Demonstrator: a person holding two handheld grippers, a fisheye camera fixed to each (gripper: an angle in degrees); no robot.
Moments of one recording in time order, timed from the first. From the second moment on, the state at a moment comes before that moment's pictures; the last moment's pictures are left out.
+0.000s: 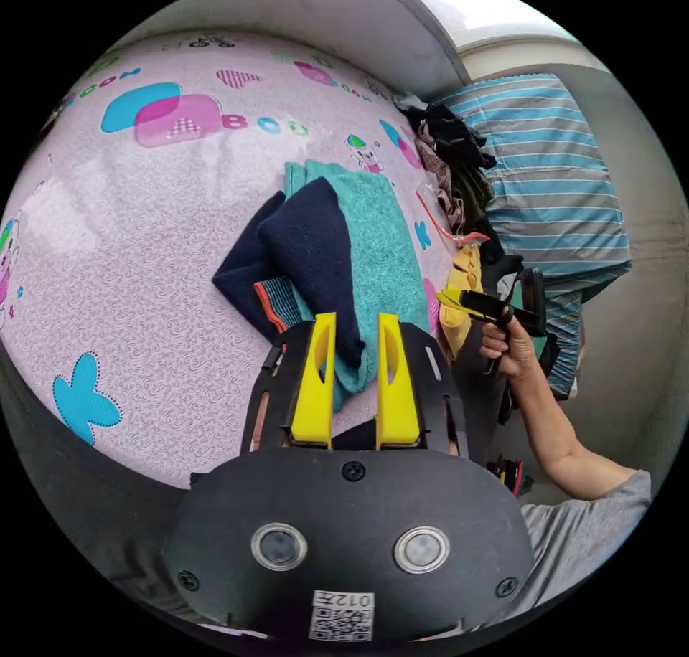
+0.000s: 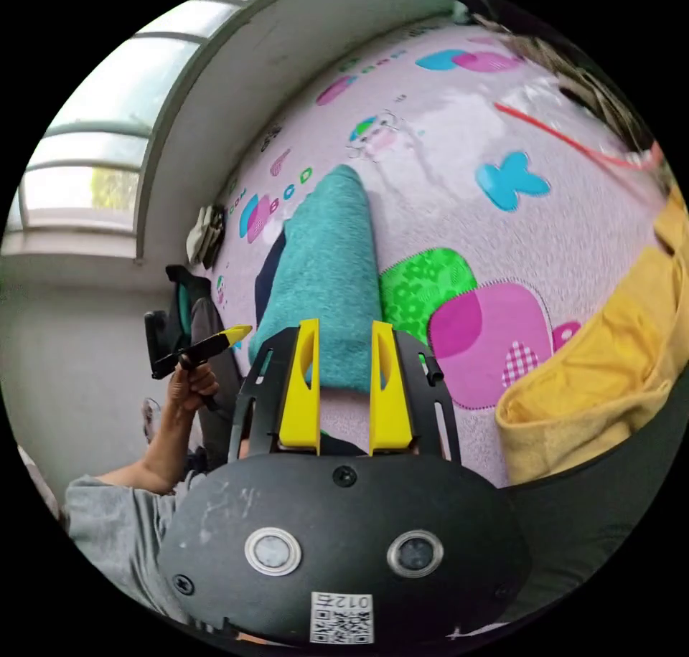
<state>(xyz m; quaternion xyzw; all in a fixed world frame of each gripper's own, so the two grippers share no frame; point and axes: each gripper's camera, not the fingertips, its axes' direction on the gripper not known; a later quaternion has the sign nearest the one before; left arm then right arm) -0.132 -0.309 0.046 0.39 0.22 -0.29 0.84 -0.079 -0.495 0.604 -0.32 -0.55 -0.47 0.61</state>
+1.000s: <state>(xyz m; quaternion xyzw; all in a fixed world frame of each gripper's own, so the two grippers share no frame) -0.284 -0.315 0.060 0.37 0.31 -0.39 0.79 -0.038 -0.429 0.720 -0.51 -0.62 -0.30 0.52</state>
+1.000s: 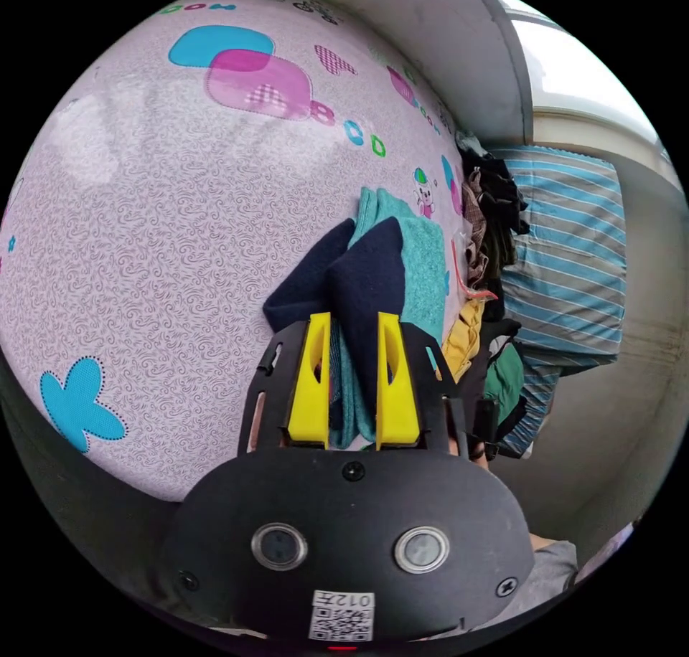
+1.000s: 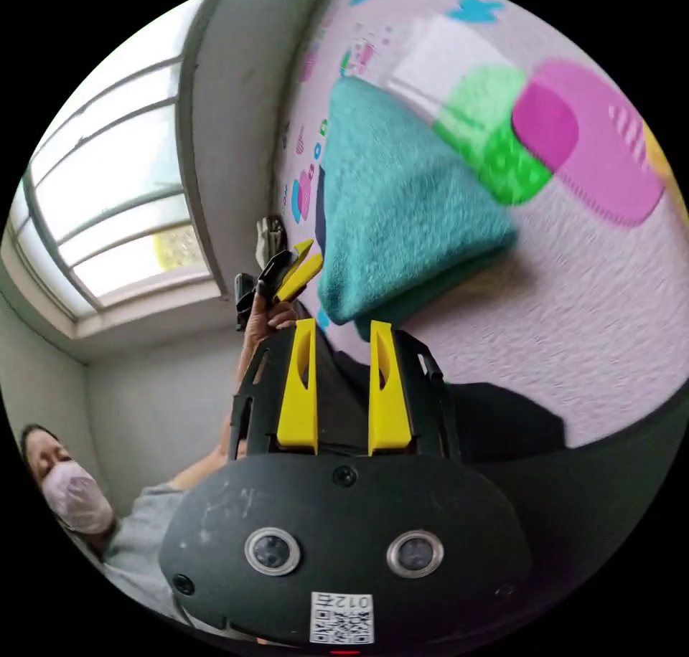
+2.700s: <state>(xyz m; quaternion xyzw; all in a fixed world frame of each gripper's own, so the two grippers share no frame) -0.189 -0.324 0.017 0.32 0.13 -0.32 0.88 -0.060 -0.358 0.735 -0.46 -0.59 -0.38 0.54</state>
